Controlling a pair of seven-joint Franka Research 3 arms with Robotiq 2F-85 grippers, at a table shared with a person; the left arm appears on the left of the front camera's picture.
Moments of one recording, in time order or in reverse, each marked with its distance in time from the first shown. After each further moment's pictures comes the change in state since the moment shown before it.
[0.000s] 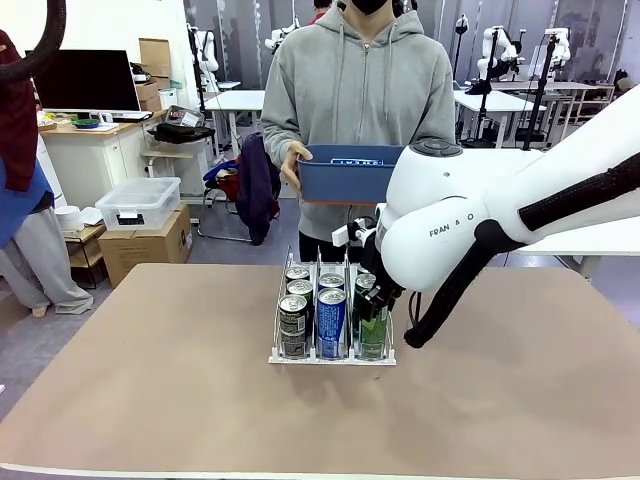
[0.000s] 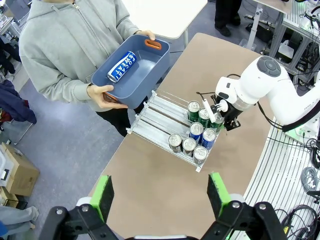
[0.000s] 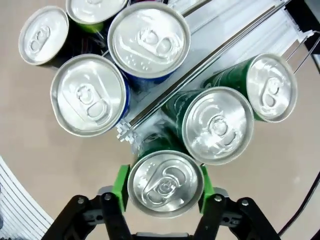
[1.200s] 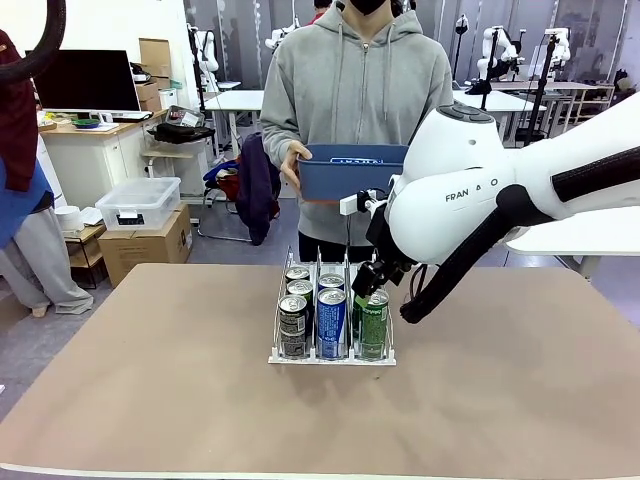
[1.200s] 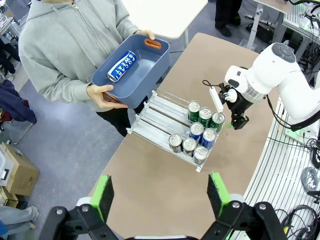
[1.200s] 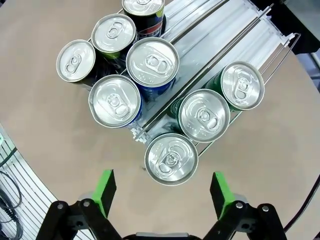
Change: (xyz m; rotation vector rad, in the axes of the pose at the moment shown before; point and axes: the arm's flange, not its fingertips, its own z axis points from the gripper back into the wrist) left arm 0.000 0.000 0.000 0.001 0.000 0.001; right arm -0.005 0.002 0.050 0.032 -0.083 -0.087
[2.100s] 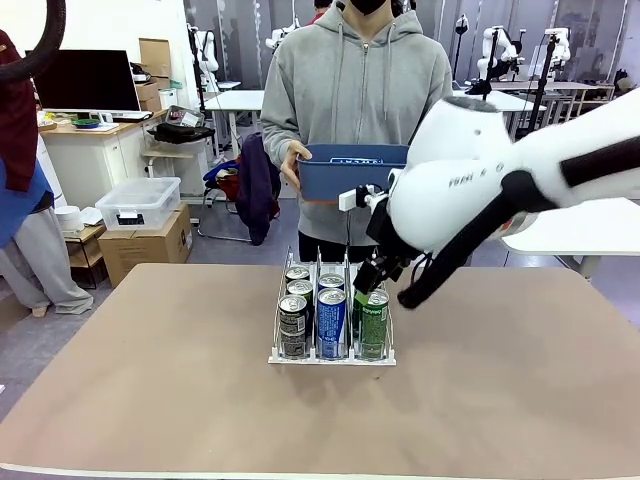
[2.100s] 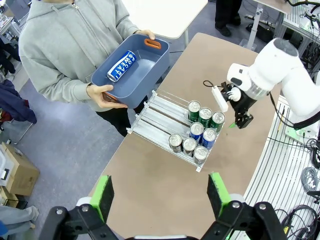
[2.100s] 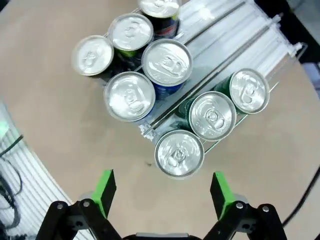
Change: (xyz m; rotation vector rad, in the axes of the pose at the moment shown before) left arm 0.000 0.000 0.000 0.000 0.000 0.000; right arm 0.000 -0.002 0.024 0.049 -0.013 0.080
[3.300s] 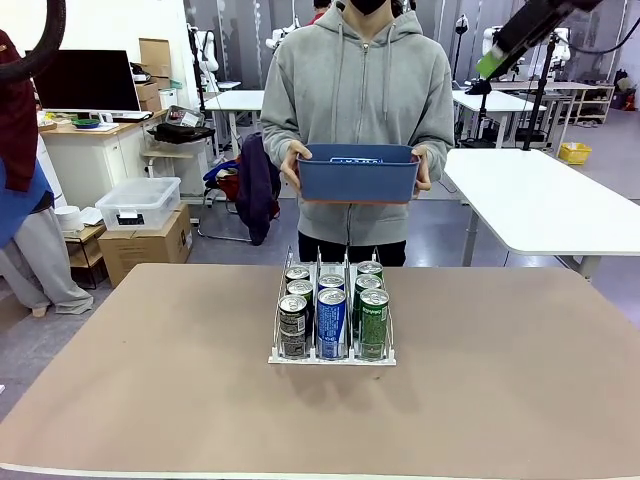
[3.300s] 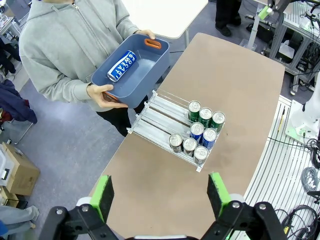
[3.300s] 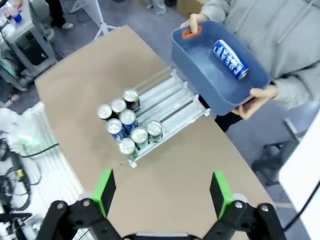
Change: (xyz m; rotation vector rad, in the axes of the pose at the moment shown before) left arm 0.000 0.000 0.000 0.002 0.000 0.000; right arm -0.005 -0.135 0.345 0.034 -0.345 0.075
